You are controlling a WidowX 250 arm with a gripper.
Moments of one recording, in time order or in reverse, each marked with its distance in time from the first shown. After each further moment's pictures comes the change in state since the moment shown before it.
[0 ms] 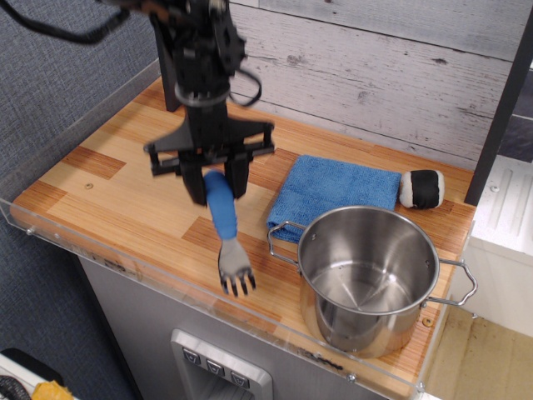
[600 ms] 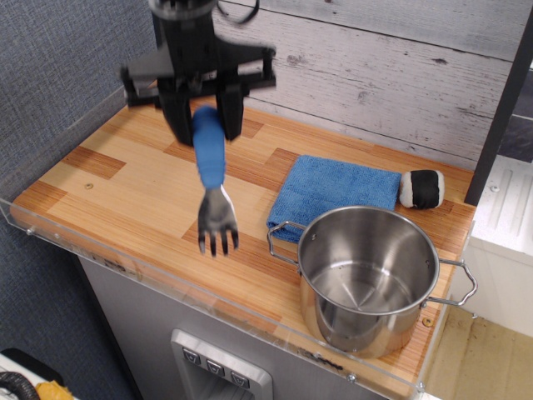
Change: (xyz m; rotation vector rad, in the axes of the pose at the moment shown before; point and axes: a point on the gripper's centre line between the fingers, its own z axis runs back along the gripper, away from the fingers) arm -0.009 0.000 0.083 -0.031 -0.092 -0.095
